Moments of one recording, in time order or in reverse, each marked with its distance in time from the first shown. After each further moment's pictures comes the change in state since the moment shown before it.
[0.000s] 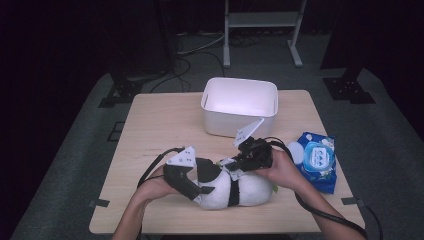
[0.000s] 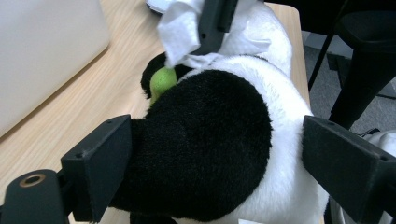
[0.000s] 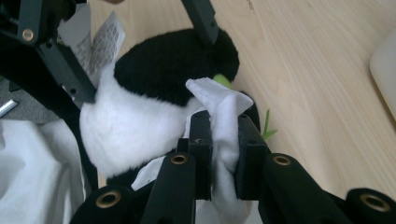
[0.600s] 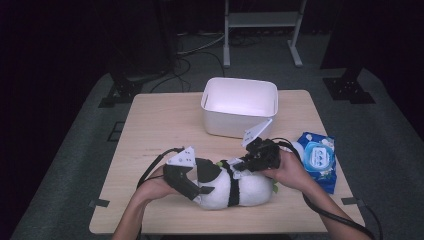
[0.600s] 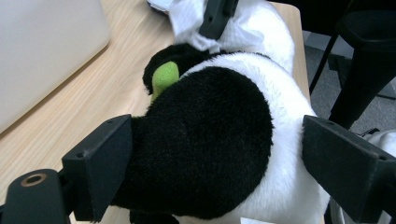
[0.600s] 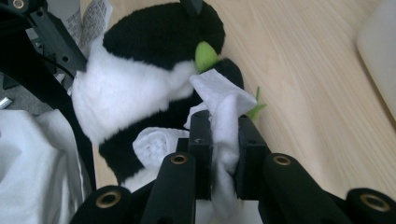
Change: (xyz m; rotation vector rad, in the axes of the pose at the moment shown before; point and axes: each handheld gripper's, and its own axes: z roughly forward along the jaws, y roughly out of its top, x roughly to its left) left arm 0.001 -0.001 0.000 0.004 0.000 -0.007; right arm -0.004 -0.016 -0.011 0.022 -0.019 0.035
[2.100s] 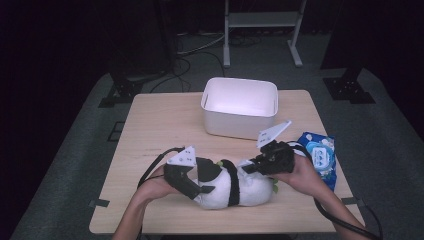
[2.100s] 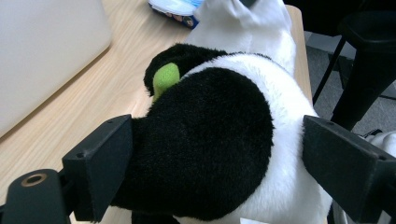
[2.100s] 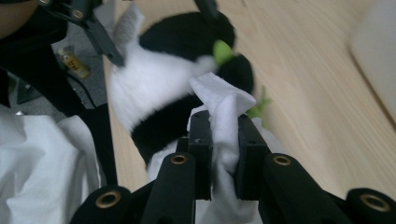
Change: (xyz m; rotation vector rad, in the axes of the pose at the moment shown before) left arm 0.001 0.001 0.001 -0.006 0.004 -0.001; right arm 0.009 -0.018 -0.027 -0.076 0.012 0.013
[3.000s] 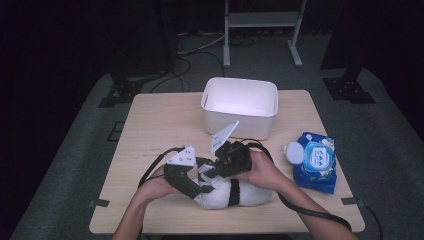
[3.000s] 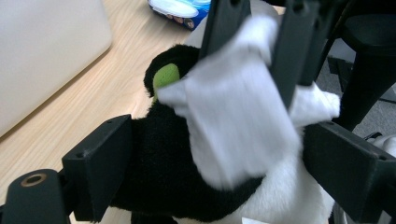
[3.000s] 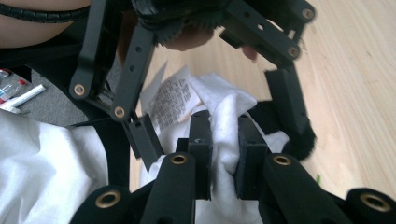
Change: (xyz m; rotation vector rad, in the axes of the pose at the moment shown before) left arm 0.001 -0.001 0.002 -0.010 -0.002 -0.009; right arm 0.031 0.071 0.063 0.058 0.109 -0.153
